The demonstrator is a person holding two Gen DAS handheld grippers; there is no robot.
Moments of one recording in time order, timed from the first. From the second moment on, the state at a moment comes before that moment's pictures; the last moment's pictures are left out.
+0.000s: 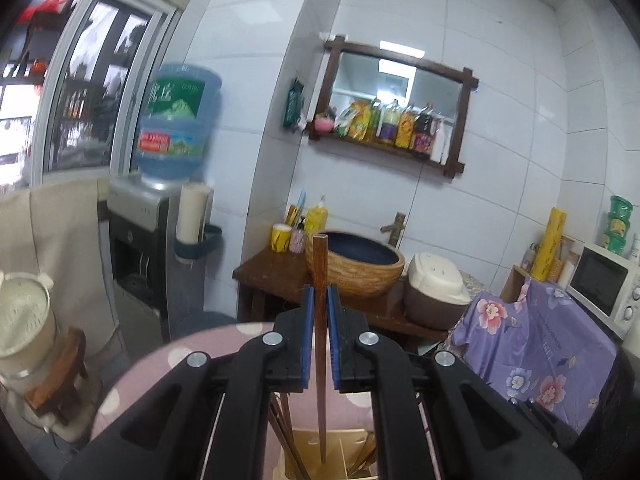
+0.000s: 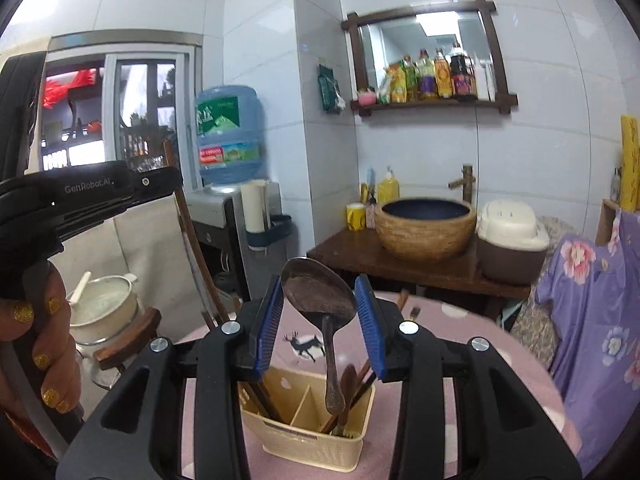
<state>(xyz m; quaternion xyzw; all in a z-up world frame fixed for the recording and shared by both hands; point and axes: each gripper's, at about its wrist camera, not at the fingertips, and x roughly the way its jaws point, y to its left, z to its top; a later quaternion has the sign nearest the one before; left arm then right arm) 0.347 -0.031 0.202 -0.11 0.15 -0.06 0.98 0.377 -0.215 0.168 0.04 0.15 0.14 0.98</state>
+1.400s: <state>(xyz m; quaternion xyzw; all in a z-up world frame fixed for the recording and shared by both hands) 0.208 -0.015 0.093 -0.06 0.10 -0.05 0.99 0.253 -0.246 0.067 0.02 0.14 0.07 0.99</state>
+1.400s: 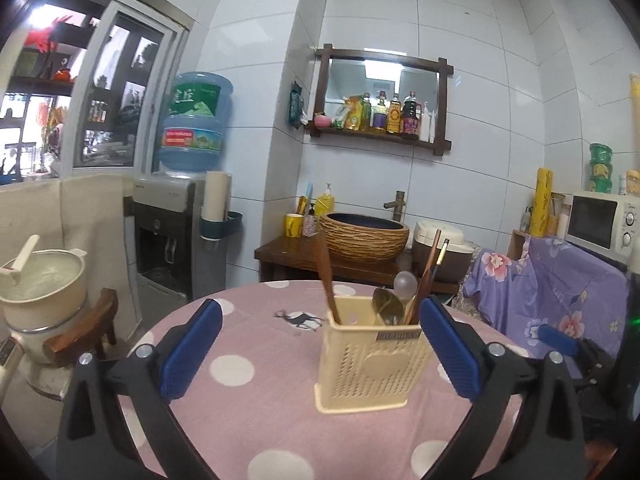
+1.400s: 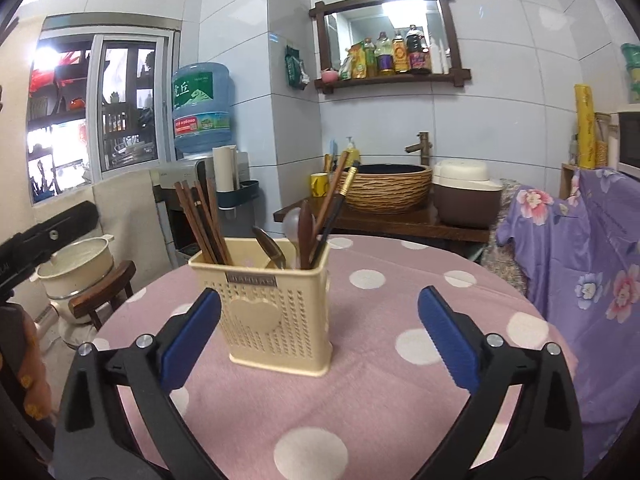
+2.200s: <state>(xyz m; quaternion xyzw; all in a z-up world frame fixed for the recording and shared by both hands) 0.038 -0.006 0.008 -0.04 0.12 0.02 0.99 0.052 -0.225 -0.016 0.01 0.15 0.03 0.99</state>
